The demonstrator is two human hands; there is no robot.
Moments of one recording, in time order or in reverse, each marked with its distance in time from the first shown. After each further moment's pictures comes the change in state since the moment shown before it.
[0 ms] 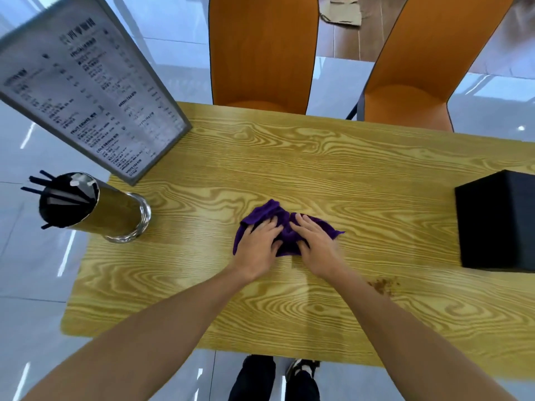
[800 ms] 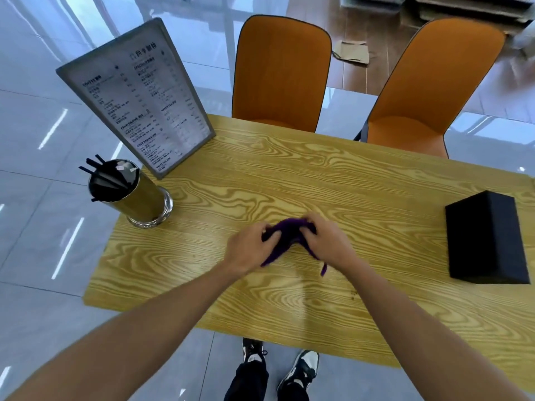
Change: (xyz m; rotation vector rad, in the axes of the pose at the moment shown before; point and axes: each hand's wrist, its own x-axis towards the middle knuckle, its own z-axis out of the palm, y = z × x) left_hand -0.054 0.023 -0.068 -0.186 0.148 -0.274; right_hand -0.017 -0.064 -0.066 0.015 0.004 0.056
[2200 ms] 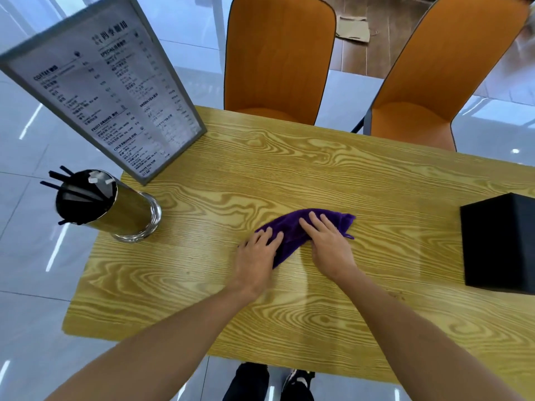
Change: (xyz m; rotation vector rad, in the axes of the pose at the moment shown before) left_hand 0.027 -0.028 0.056 0.387 -0.075 0.183; right_hand 0.041 0.051 0.049 -0.443 -0.062 -0.010
